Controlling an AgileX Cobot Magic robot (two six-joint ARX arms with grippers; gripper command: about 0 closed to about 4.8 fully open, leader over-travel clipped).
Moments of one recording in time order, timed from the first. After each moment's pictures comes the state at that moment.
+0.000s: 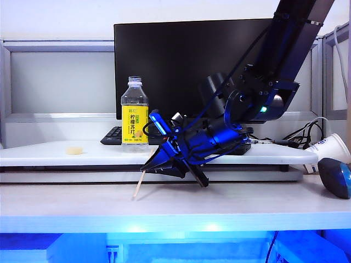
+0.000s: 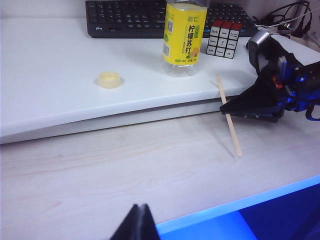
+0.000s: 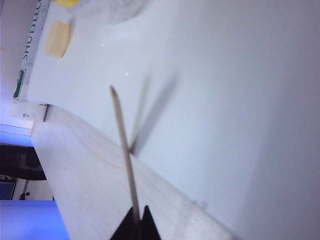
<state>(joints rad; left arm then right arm) 0.02 0.00 0.03 -0.19 0.38 -0.02 0.50 2.17 1.22 0.45 -0.58 0.74</state>
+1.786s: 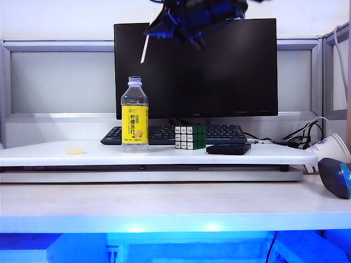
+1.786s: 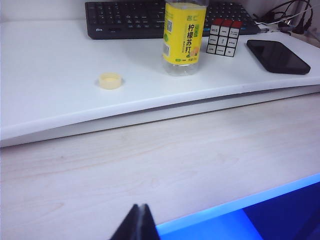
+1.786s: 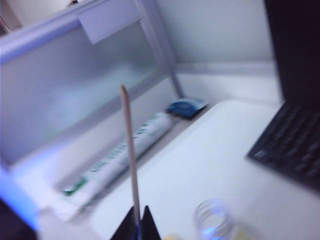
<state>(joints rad) 0.02 0.00 0.03 -0.19 0.38 0.01 0.49 1.88 1.60 0.25 -0.48 0.34</state>
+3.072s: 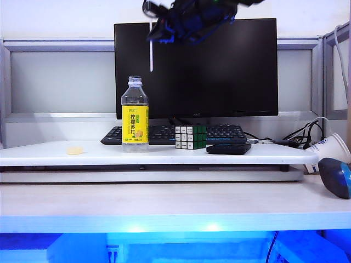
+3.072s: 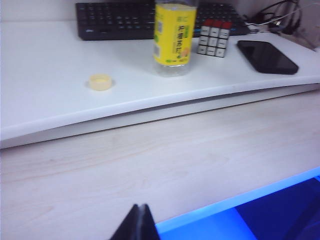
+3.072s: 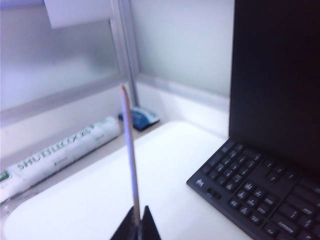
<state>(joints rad) 0.02 0.00 0.03 -0.19 0.41 0.01 0.49 2.00 1.76 0.21 -0.38 0.06</state>
